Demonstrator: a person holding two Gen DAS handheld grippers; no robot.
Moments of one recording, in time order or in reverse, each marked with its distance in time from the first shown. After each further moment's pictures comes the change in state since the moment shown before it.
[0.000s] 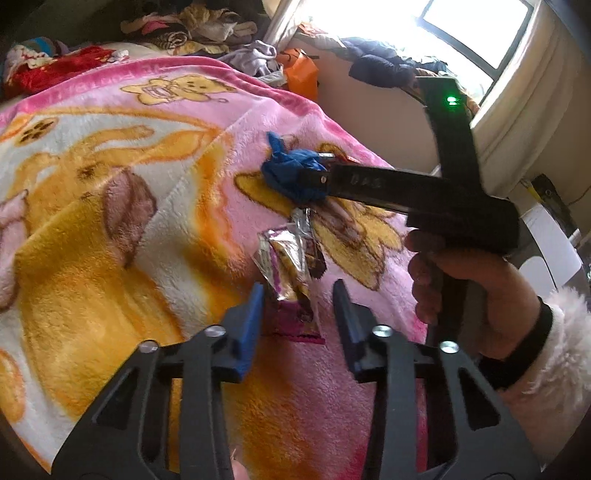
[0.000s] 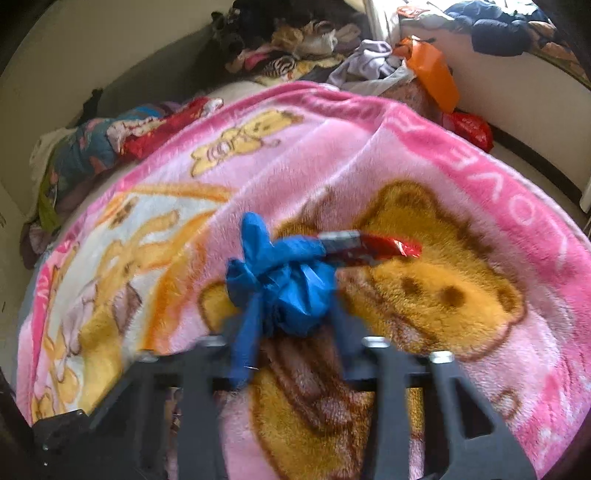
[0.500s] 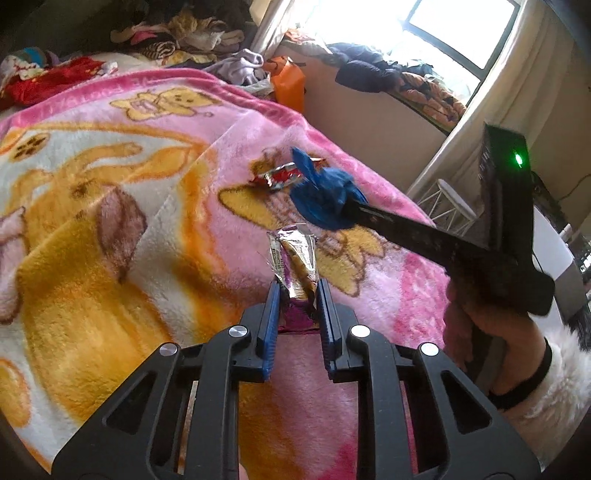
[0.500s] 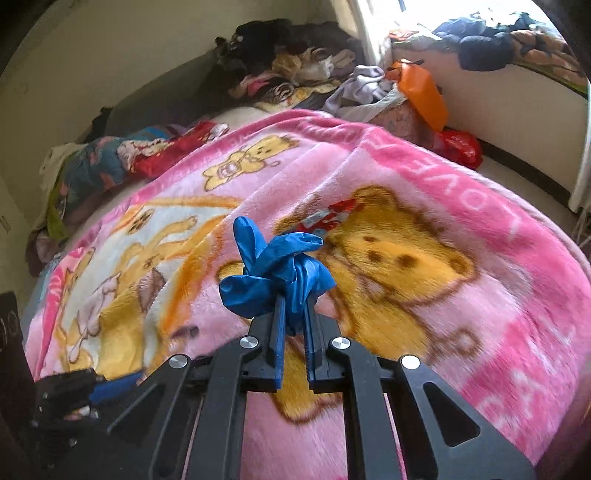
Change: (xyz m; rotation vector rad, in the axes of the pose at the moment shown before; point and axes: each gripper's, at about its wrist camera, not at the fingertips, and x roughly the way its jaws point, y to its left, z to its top) left arm -0.015 -0.012 0.006 0.027 -0.037 -0.036; right arm -0.069 -0.008 -0.039 0.021 -0.125 -0.004
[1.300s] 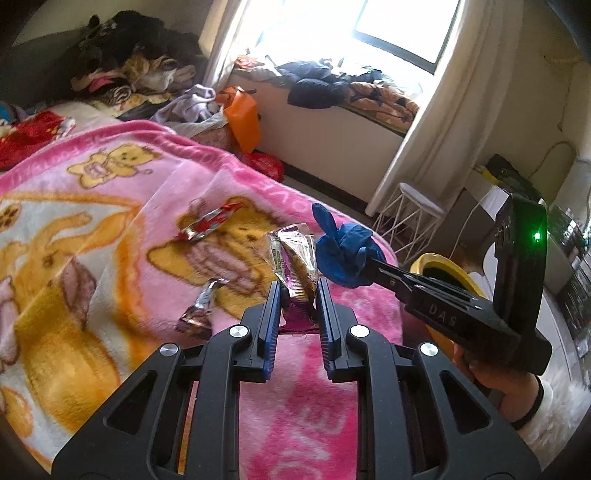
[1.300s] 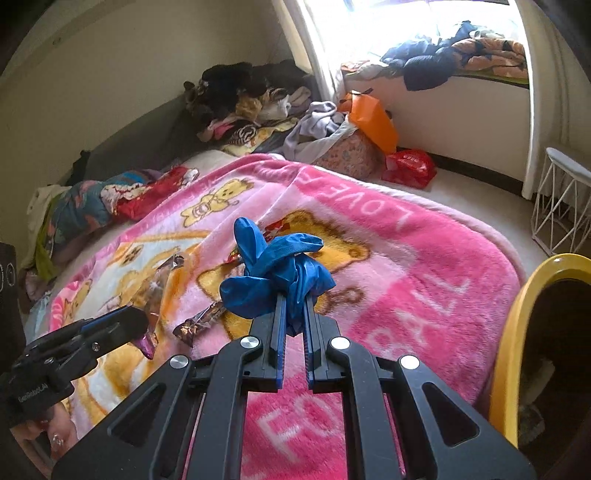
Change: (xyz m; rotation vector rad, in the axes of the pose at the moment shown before) left arm -0.023 -0.081 0.019 0.157 -0.085 -0.078; right arm -0.109 -0.037 -0.038 0.096 -0.152 -0.088
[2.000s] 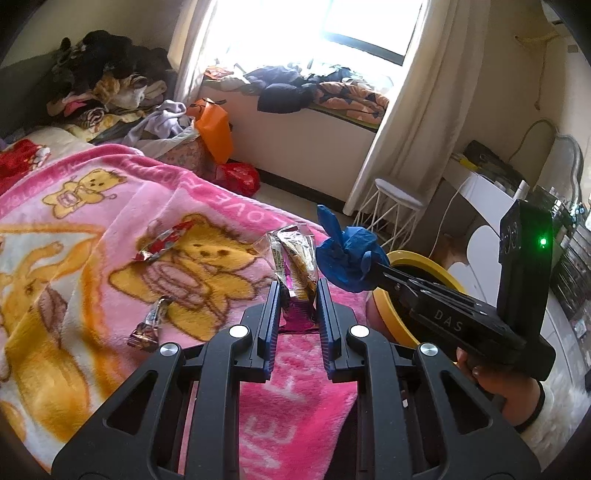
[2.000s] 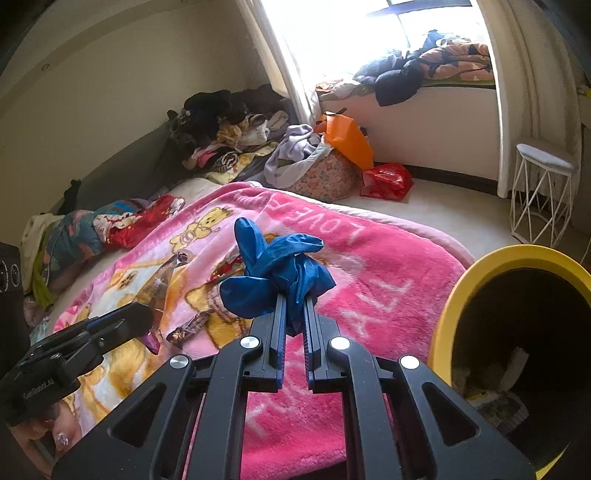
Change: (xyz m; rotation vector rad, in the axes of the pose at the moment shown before) left arm 0.005 -0.052 0.004 0.087 -0.015 -0.050; right arm -0.054 -0.037 -0.008 0.067 -0.087 -0.044
